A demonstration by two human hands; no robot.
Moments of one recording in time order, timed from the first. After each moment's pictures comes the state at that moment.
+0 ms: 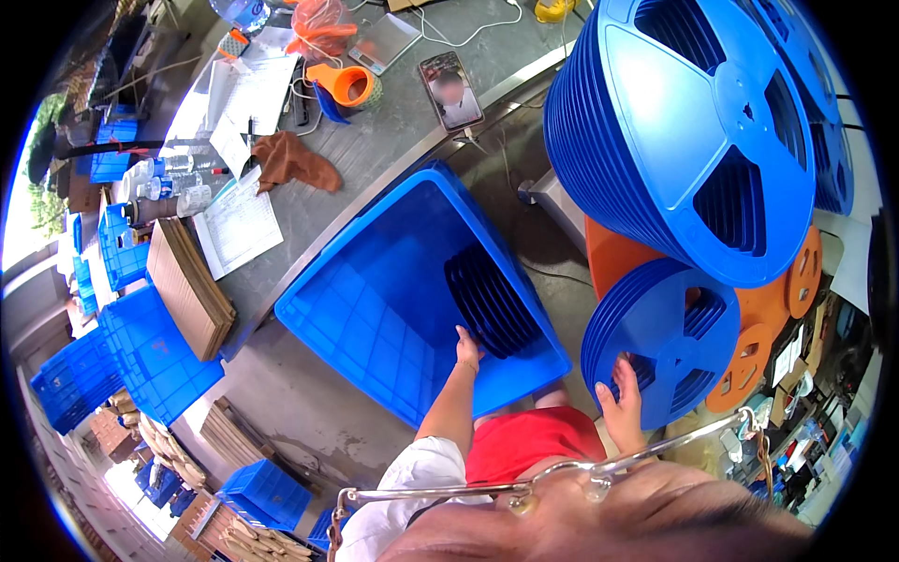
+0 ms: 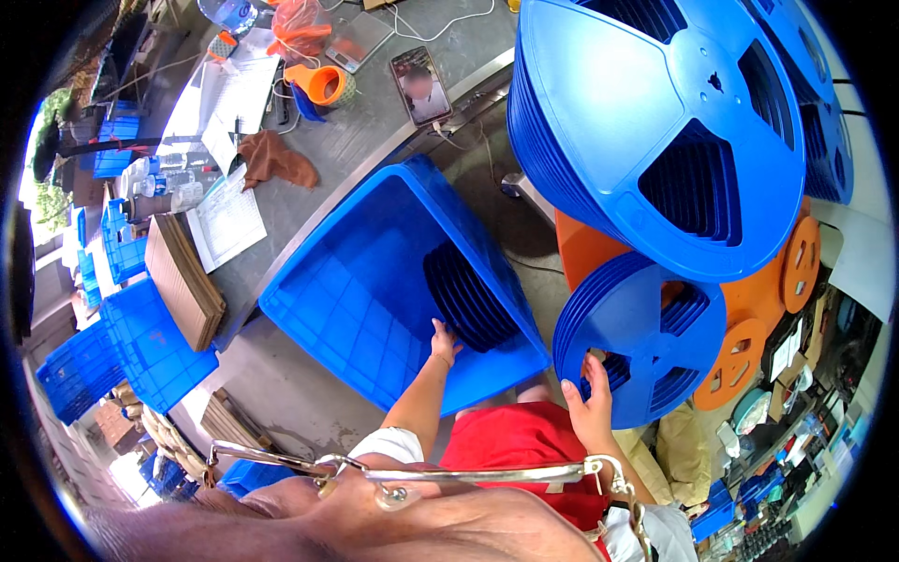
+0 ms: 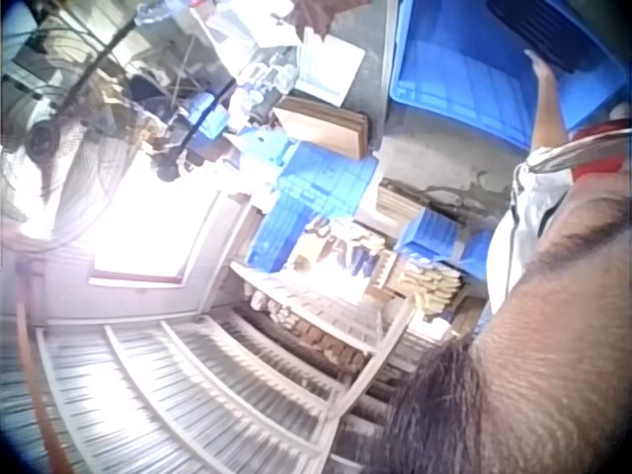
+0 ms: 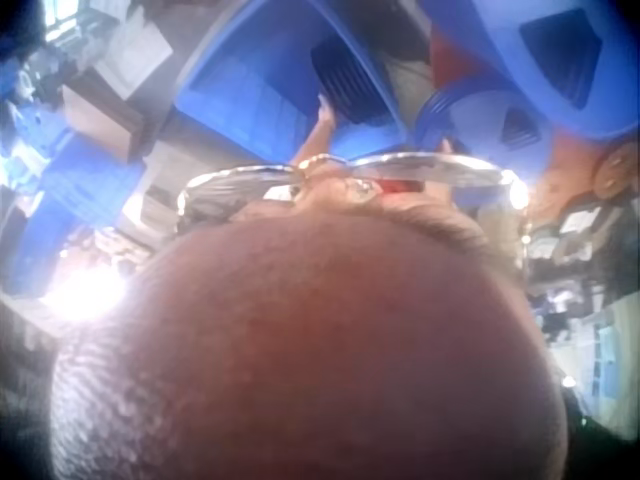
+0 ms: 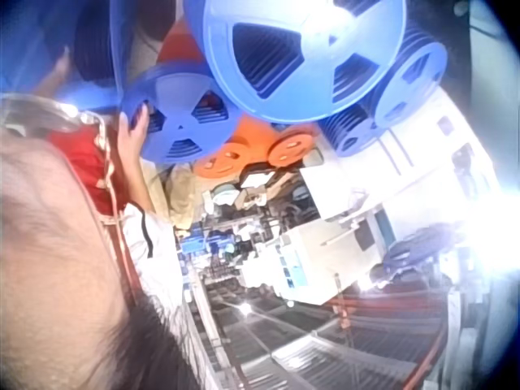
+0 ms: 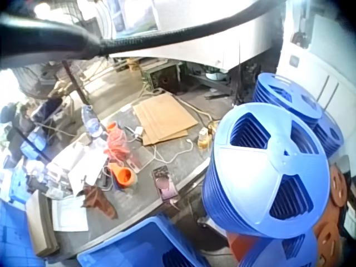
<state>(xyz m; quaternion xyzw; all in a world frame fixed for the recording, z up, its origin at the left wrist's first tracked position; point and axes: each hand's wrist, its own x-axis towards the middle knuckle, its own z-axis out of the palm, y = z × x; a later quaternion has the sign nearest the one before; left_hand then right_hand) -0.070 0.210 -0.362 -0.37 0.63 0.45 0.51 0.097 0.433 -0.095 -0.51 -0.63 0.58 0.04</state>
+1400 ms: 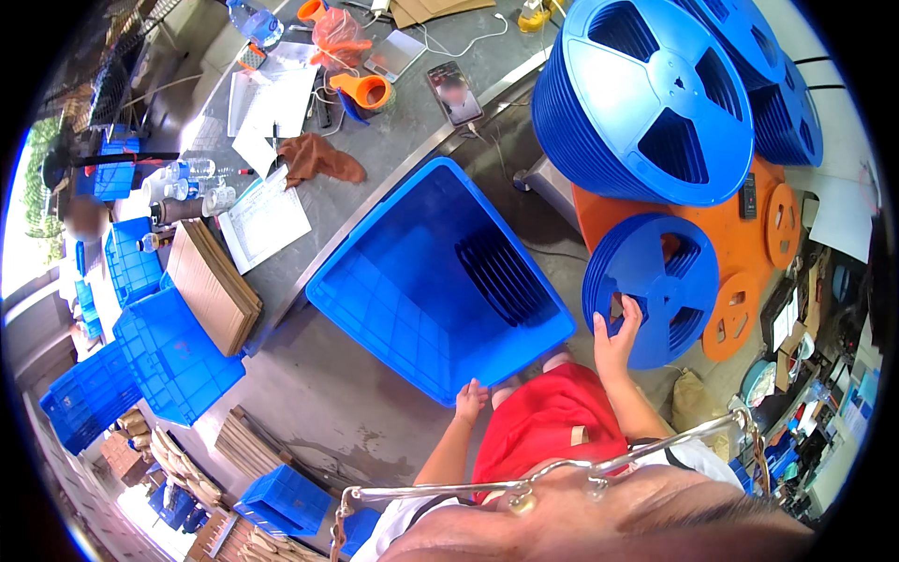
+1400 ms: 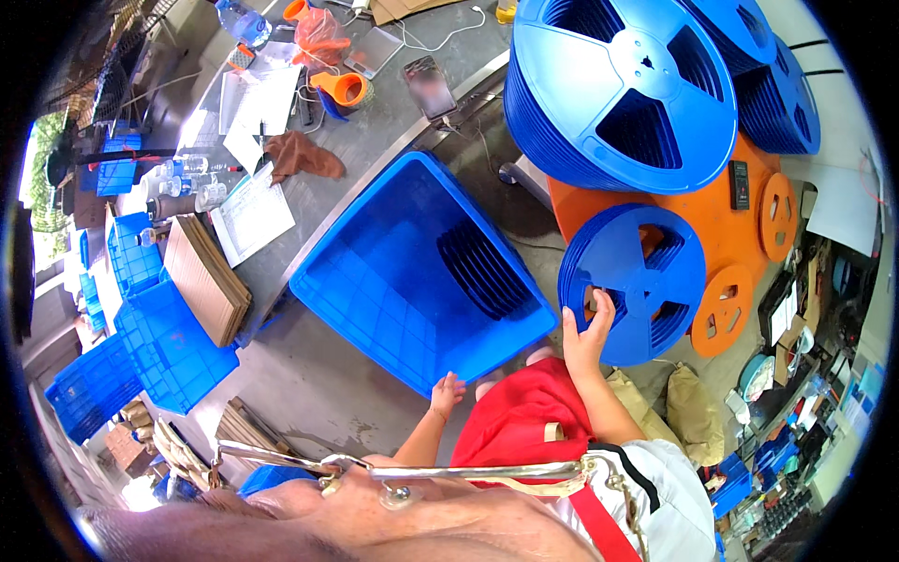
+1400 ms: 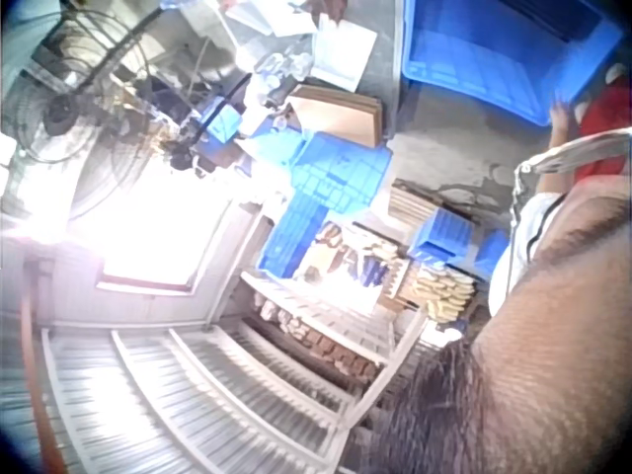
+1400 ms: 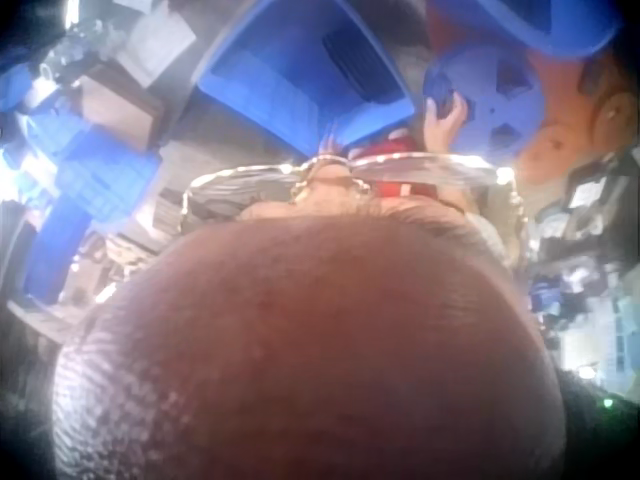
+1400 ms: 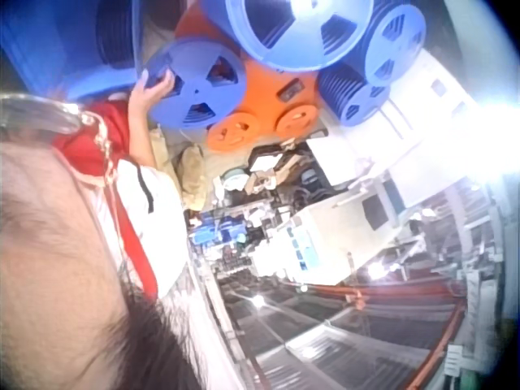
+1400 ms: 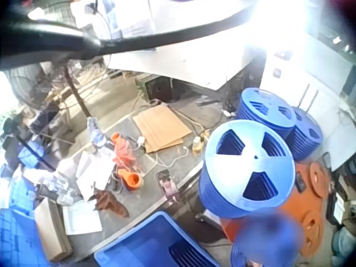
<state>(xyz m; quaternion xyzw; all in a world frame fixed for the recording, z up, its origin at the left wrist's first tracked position) -0.004 0.077 -0.188 -0.30 0.68 0.36 0.57 0.046 0.408 -0.060 -0.50 -0.76 0.36 0.20</state>
